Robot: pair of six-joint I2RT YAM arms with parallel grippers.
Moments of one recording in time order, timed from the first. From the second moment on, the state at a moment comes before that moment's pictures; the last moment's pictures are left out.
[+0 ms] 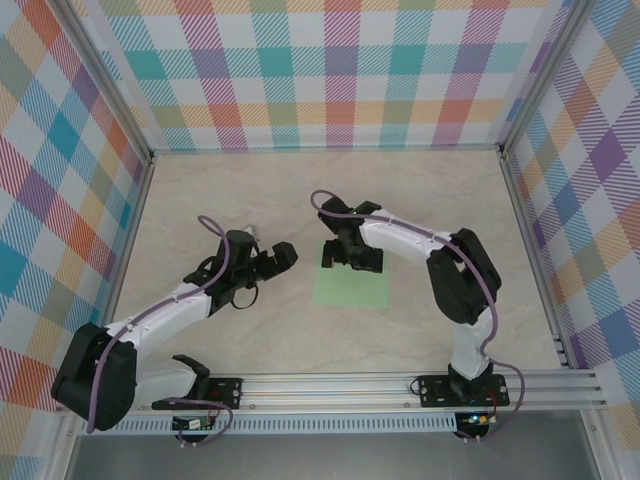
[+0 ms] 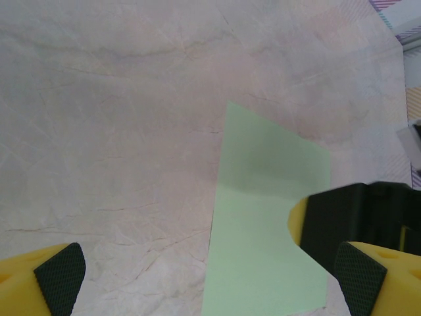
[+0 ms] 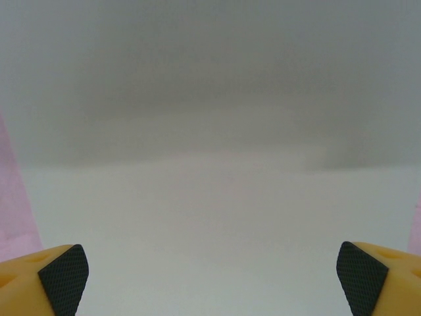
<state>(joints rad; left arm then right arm) -0.47 1.20 0.60 -0.09 0.13 -0.85 0.73 1.96 1.48 -0.96 0.09 0.83</state>
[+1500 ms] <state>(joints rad) -0.47 1.31 0.69 -0.14 0.25 -0.75 0.69 2.10 1.53 -0.97 0.02 0.75</state>
